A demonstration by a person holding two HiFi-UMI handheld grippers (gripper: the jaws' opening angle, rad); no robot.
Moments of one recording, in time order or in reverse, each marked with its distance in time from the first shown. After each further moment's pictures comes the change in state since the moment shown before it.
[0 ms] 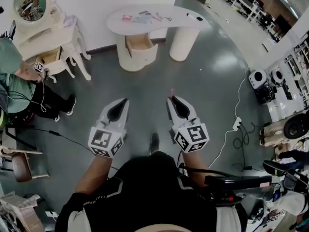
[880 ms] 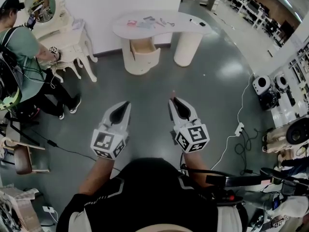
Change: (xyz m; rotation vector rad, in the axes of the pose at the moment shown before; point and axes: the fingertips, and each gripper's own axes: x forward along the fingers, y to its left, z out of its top) left arm -0.023 -0.051 0.015 0.026 -0.019 0.050; right arm -0.044 -0.007 0.011 -0.001 -0.017 0.034
